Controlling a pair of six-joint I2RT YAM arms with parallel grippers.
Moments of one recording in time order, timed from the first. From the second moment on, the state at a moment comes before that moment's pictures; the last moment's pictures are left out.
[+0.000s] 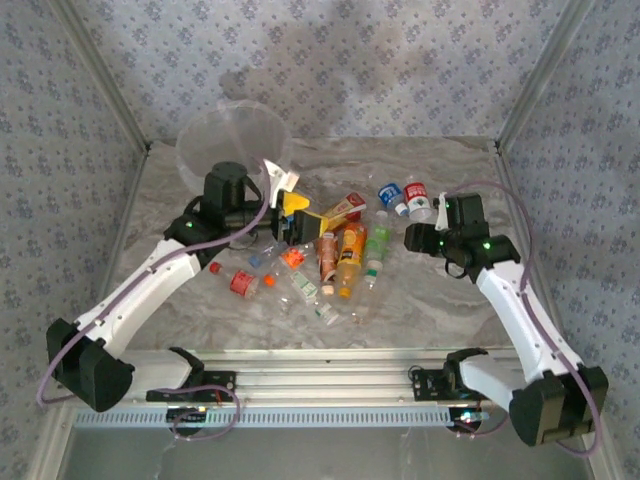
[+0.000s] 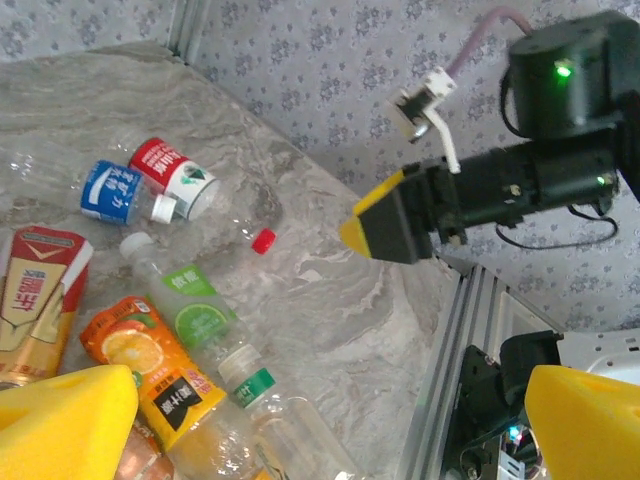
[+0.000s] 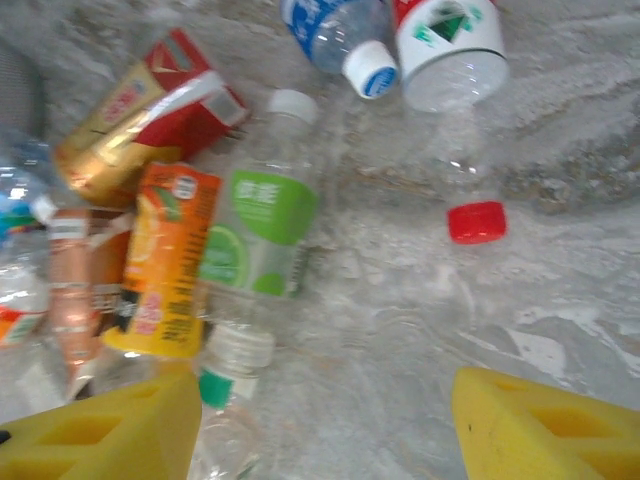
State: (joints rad) left arm -0.59 1.25 1.15 -0.27 0.66 -0.27; right arm 0.18 1.08 0.95 -0.75 -0.09 0.28
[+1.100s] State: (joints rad) left arm -0.64 1.23 1.09 -0.22 0.52 -0.26; right arm 0.21 1.81 1.39 -0.57 -0.03 -0.03
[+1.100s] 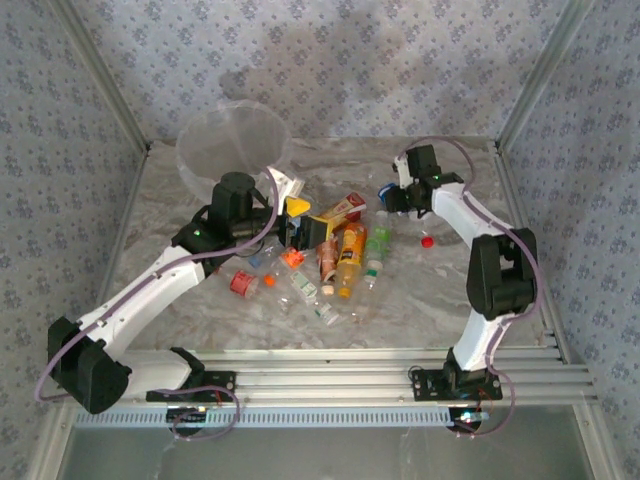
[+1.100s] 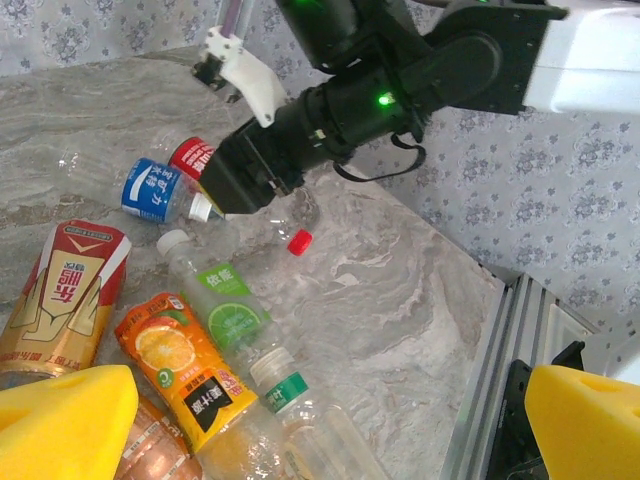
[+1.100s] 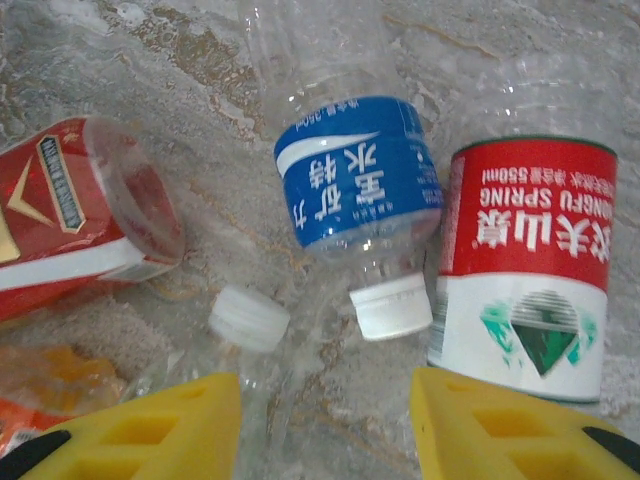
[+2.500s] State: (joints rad) left arm -0.66 1.28 1.10 -0.27 0.53 -0.23; right arm 0.25 2.07 1.56 -0.68 0.14 -0.14
